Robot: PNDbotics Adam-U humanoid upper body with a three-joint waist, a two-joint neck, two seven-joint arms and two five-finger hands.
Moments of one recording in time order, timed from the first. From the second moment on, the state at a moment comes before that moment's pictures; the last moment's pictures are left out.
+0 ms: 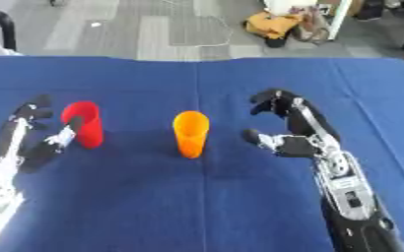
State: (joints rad) left arm -0.63 0.33 -0.27 -1.35 -0.38 0.10 0.30; right arm -0.53 -0.25 -0.11 -1.42 0.03 -0.33 0.36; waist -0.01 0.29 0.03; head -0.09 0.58
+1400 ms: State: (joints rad) left arm -0.67 0.33 -0.29 -1.29 -0.48 0.10 0.28; right arm -0.53 -0.25 -0.11 -1.42 0.03 -0.33 0.36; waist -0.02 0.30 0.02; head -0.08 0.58
